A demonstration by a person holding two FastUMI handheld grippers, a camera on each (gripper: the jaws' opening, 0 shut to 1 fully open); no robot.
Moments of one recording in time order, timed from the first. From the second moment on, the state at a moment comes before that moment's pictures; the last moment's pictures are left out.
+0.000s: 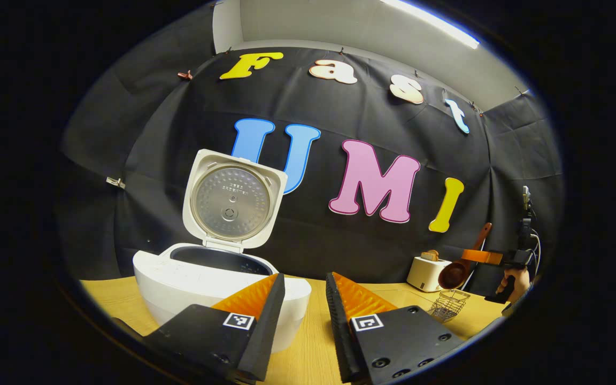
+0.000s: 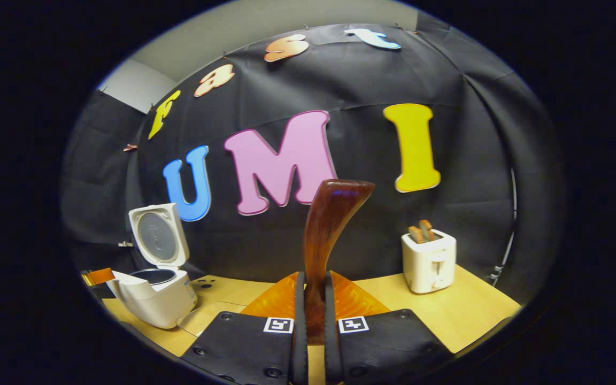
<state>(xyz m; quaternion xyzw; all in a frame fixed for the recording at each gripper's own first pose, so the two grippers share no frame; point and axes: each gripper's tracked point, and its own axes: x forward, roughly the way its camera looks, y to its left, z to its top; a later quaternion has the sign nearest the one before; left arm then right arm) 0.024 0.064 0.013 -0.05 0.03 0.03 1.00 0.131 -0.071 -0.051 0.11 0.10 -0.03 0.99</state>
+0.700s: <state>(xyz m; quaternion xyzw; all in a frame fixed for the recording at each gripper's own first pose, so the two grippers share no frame) 0.022 0.080 0.016 -0.07 0.02 0.04 1.00 0.170 0.069 -0.159 0.06 0.25 0.09 0.96</state>
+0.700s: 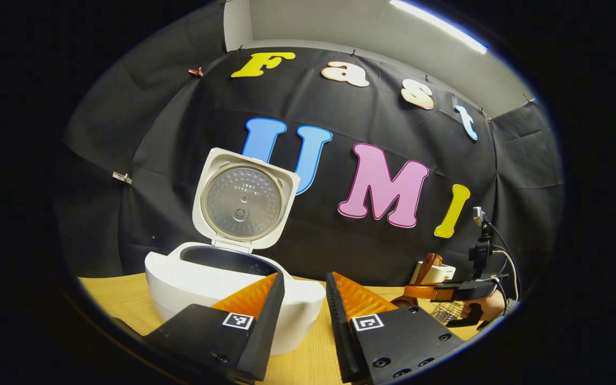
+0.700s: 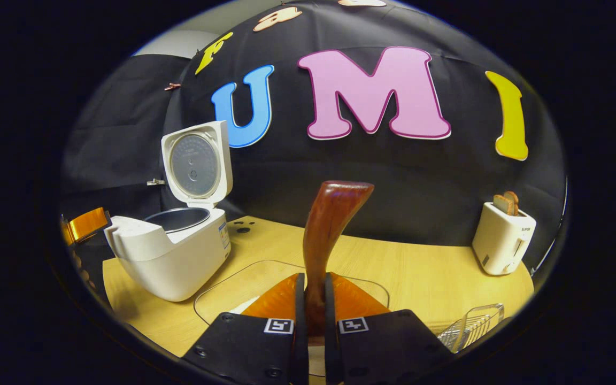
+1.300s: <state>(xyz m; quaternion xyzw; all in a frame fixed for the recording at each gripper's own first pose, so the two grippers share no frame) 0.021 0.081 0.019 -0.07 0.02 0.04 1.00 0.170 0.110 -0.178 0.09 0.26 0.11 0.96</state>
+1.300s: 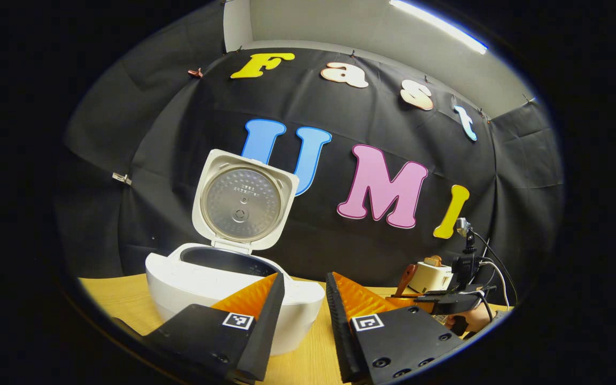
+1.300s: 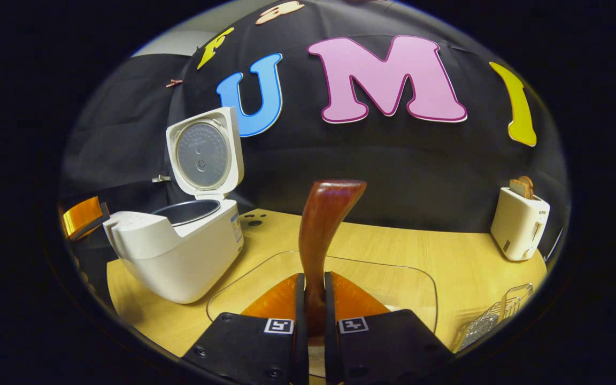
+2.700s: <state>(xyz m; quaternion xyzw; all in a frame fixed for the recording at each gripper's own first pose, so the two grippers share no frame) 0.014 0.062 0.024 -0.07 0.01 0.02 1.00 0.135 -0.046 -0.059 0.32 0.13 -0.09 0.93</state>
